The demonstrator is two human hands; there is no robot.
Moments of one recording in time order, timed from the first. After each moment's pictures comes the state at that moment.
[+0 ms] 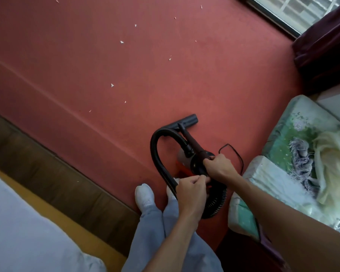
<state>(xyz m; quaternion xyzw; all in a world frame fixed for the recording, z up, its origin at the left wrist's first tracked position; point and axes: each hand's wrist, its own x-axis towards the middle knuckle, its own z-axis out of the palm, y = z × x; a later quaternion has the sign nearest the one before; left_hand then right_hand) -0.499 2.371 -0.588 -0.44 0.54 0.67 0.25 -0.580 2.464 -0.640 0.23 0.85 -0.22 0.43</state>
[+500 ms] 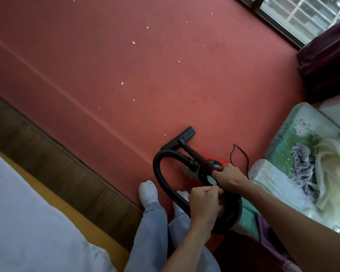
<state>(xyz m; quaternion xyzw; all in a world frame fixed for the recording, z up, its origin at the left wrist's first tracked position) -0.464 2.368 -0.562 -0.45 0.46 0.72 0.26 -0.550 2.468 -0.618 0.15 0.85 -0.15 0.48</state>
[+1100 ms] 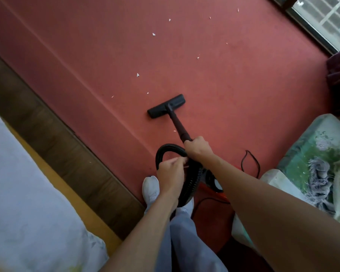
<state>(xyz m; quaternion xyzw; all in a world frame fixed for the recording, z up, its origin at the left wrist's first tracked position) -0.491 2.285 -0.618 -0.51 0.54 0.65 0.15 -0.590 2.342 -0.664 0.16 0.85 -0.22 0.45</state>
